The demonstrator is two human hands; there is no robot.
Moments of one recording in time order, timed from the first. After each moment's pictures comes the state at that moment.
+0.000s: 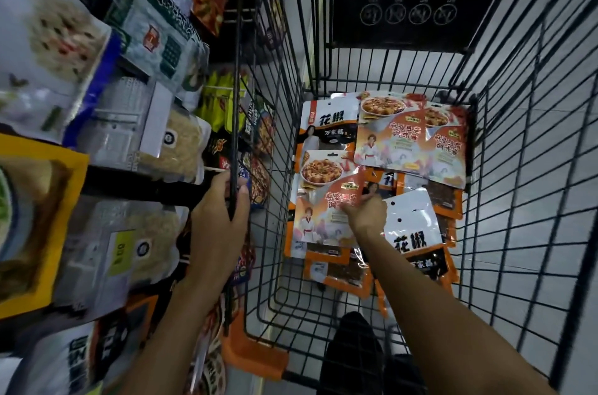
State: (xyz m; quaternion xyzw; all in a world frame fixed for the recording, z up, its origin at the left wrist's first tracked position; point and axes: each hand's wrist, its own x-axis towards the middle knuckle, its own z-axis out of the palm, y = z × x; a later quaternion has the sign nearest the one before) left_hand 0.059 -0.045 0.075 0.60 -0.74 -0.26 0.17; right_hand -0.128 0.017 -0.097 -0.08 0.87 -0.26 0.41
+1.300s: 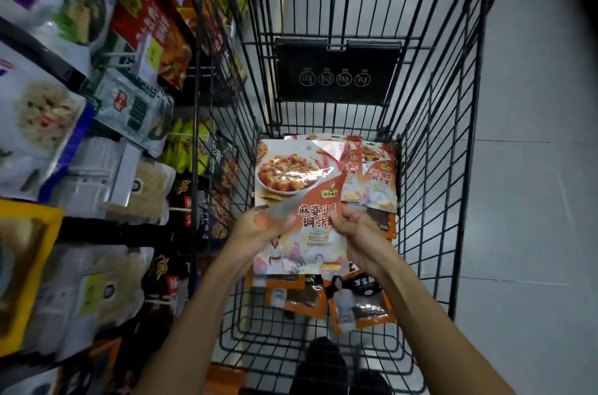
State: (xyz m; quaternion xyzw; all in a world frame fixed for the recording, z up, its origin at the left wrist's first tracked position) left_hand -0.036 -0.040 0.080 0.52 -0.47 -0.71 0.09; right_hand -0.206 0.065 0.065 0.00 0.47 -0.56 0.69
